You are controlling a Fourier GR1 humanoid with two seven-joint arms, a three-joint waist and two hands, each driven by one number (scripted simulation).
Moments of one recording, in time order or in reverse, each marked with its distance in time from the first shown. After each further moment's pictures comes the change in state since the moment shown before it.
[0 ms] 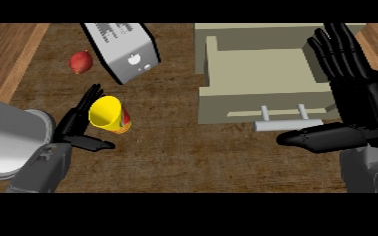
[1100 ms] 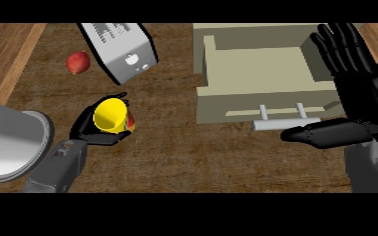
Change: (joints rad) left arm -0.040 -0.068 -0.011 0.033 -0.014 -0.055 -0.055; right arm -0.027 -0.024 -0.016 0.015 -0.011 0.016 0.019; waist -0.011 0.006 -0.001
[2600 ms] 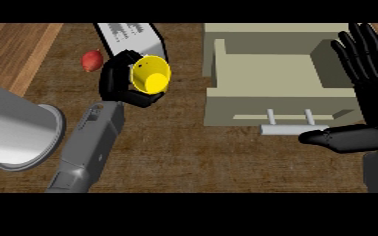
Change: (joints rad) left arm -0.126 -0.197 0.076 -0.403 0.138 0.335 0.018; right arm 0.063 -0.038 -0.066 -0.016 -0.019 0.017 0.006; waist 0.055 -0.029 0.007
